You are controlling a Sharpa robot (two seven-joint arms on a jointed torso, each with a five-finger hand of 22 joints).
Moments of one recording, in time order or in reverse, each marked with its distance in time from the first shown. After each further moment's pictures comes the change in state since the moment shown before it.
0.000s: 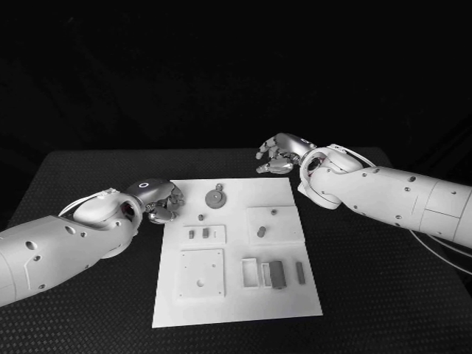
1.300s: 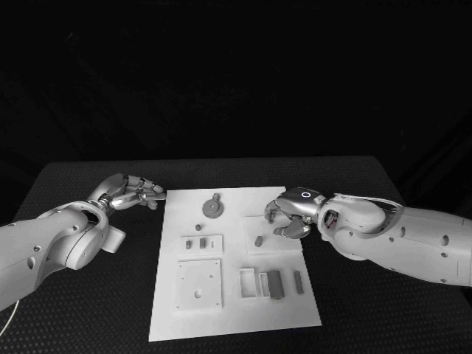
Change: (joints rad) left arm -0.003 -0.134 0.049 0.063 1.014 0.002 0.227; left_hand -0.127 0.024 -0.100 -0.016 0.000 -0.039 0.010 0.050 0.013 -0.058 0.040 0.003 -0.026 -0.183 0.112 -0.615 -0.181 0.042 -0.263 0.119 -0.461 -0.336; right arm -0.089 -0.202 -0.087 0.248 -0.442 0.104 0.101; right_hand 0.049 -0.038 0.049 0.014 0.003 -0.002 0.023 0.017 -0.007 -0.045 0.084 -1.017 -0.767 -0.010 0.072 -0.085 -0.076 -0.014 -0.032 0.028 -0.125 -0.019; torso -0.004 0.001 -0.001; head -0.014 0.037
